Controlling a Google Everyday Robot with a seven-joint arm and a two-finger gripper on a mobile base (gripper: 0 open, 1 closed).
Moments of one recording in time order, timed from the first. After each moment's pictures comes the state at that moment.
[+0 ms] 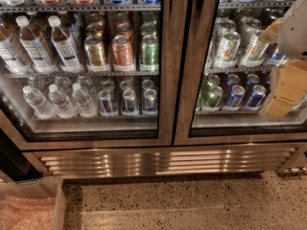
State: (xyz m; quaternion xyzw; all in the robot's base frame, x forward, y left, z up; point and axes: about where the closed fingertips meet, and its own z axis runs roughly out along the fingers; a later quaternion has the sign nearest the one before) arm 0.445 -0.207 0.979 -0.60 0.78 -0.02 0.18
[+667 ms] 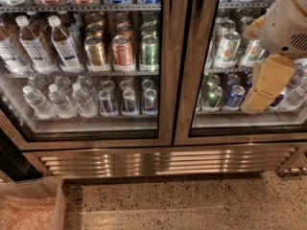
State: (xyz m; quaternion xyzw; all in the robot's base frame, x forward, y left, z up) arm 0.462 -0.182 0.978 -0.61 0.77 0.00 0.20
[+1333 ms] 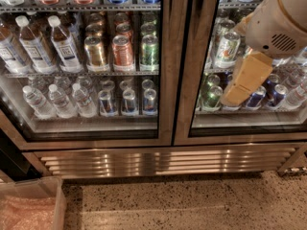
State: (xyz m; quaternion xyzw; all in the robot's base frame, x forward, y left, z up) arm 0.479 -0.158 0.980 -0.58 0.77 0.01 0.26
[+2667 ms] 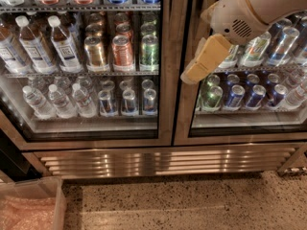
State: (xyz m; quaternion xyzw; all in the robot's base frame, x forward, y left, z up) arm 0.528 -0.088 0.993 -0.57 0.74 0.09 0.35
